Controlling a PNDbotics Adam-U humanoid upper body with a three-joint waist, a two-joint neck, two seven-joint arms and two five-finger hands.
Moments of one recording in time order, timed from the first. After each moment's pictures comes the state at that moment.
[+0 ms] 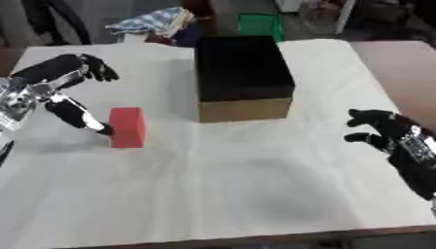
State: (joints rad) left arm -0.64 0.67 -0.23 -1.29 -0.63 -0.21 -0.35; right arm -0.12 -0.32 0.06 -1.80 -0.22 -0.12 0.41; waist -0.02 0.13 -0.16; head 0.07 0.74
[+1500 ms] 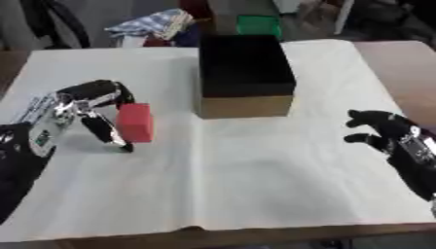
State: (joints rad) left arm -0.71 0.55 -0.27 -1.05 -0.76 -0.30 -0.44; right arm -0.12 -0.32 0.06 -1.80 -0.22 -0.12 0.42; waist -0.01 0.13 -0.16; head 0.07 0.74
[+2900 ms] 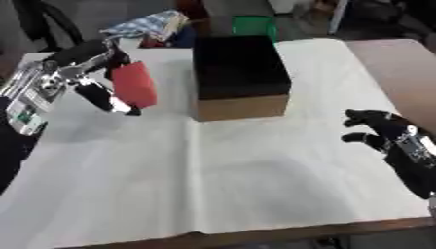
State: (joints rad) left arm -0.85 0.56 -0.25 -1.19 -0.63 -0.20 -0.30; right arm -0.12 -0.32 0.07 -1.80 -0.22 -0.12 0.42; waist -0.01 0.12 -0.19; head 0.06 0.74
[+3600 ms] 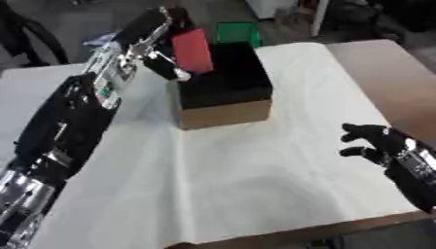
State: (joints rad) left arm -1.02 0.31 -0.17 -0.89 -0.88 -0.17 -0.04; right arm -0.14 -0.32 0.11 -1.80 -0.22 -0.11 0.46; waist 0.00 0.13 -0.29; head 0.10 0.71
